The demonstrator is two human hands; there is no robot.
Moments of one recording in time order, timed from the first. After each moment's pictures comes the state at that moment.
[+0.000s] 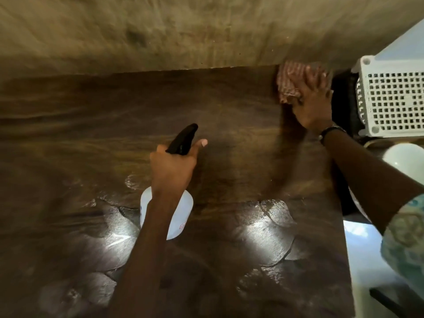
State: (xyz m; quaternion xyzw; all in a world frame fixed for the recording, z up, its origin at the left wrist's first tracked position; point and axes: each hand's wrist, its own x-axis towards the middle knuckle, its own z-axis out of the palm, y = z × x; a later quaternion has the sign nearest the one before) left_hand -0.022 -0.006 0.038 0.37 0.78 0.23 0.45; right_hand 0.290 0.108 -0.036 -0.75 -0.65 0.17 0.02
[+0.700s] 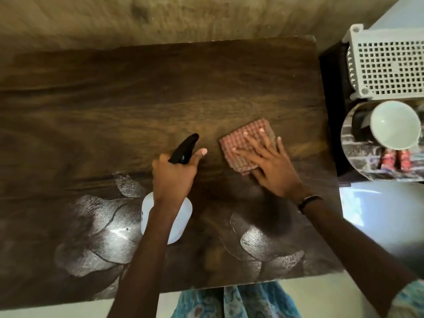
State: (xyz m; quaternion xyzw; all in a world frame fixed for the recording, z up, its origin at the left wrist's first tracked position) left_hand -0.042 -0.103 0.033 0.35 0.79 0.22 0.45; right_hand 0.209 -0.107 -0.041 -0.54 -0.83 0.15 0.00
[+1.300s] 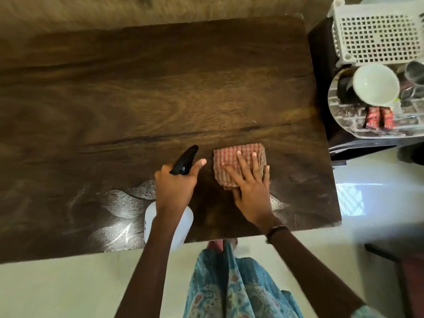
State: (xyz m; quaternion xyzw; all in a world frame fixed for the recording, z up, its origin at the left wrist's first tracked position) left_hand -0.048 -0.222 0.050 0.34 0.79 0.21 0.47; right_hand 0.138 -0.266 -0.039 -0.65 -0.73 0.18 0.07
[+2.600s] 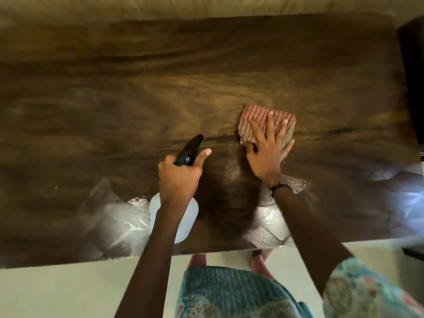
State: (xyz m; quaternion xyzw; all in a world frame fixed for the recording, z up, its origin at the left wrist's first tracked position) left_hand -0.256 -0.180 0.045 0.32 0.80 0.22 0.47; right_hand -0.061 -0.150 -0.041 -0.78 -0.59 0.19 0.08
